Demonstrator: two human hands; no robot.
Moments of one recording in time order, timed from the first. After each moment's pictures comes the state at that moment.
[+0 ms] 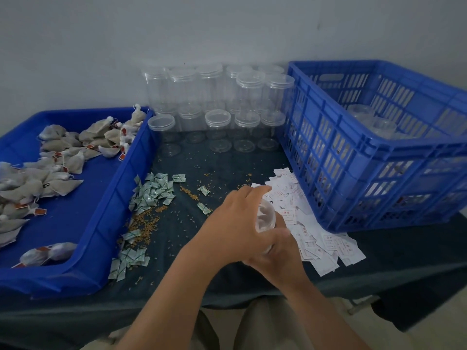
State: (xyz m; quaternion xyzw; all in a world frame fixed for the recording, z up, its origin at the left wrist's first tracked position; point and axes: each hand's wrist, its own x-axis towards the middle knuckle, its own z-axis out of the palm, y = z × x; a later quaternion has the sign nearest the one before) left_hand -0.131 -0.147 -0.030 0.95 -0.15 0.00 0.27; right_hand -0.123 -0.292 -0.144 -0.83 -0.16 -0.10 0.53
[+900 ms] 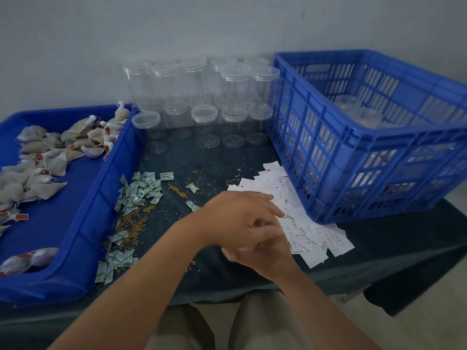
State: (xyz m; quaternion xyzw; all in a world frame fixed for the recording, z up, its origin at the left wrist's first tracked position) left_hand -0.098 -0.151 -0.025 0.91 -0.38 -0.05 0.14; right_hand -0.119 -0.292 -0.143 -0.89 -0.18 -0.12 0.41
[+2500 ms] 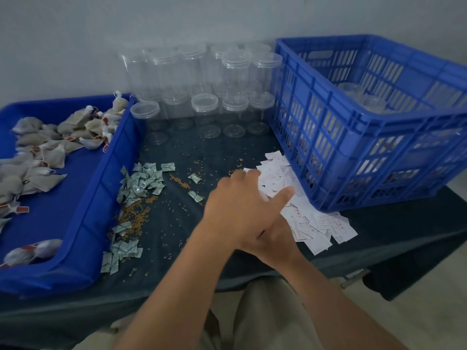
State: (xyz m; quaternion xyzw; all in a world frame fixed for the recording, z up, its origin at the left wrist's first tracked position) left_hand -0.120 -0.175 -0.024 0.98 -0.04 -0.01 0.21; right_hand -0.128 -0.288 -0.132 -0.86 -0.18 -0.10 0.47
